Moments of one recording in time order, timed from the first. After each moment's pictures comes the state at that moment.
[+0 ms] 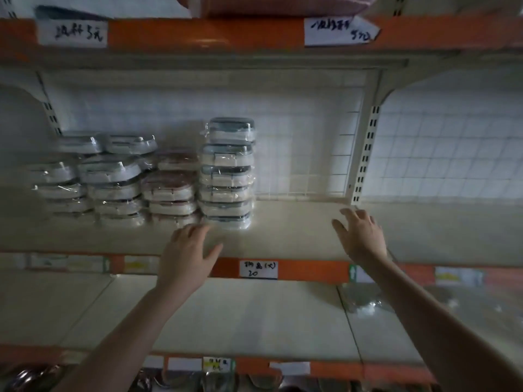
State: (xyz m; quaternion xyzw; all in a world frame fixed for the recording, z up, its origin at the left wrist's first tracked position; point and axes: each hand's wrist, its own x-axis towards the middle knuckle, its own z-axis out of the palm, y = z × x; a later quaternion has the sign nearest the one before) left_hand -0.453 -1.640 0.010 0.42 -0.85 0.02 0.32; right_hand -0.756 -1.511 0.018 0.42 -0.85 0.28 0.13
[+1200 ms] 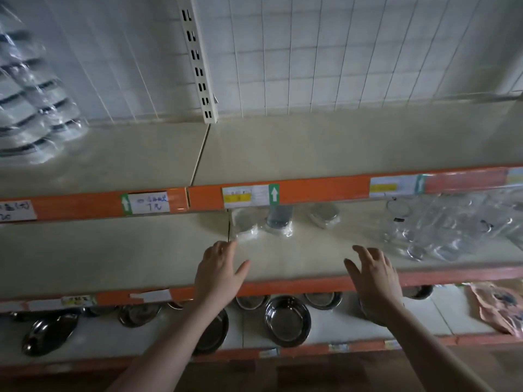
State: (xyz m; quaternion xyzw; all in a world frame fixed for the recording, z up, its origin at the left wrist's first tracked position) left_hand -0.812 -1.369 -0.165 0.42 -0.88 -0.15 0.14; right_hand -1.037 -1.188 -0.182 0.33 -0.92 0.20 -0.05
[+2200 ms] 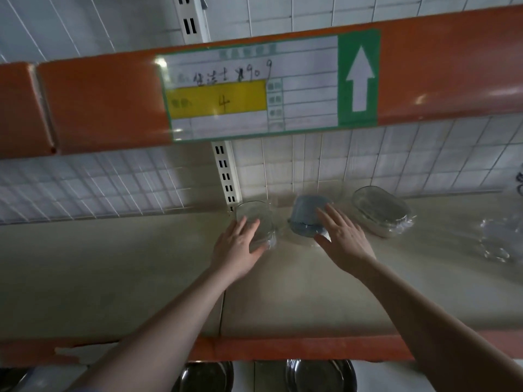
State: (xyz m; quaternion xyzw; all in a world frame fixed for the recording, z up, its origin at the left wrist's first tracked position) left_hand -0.924 -1.564 -0.365 0.39 -0.91 -0.11 0.07; right_hand -1.116 -1.424 -0.355 0.51 -0.84 0.18 -0.04
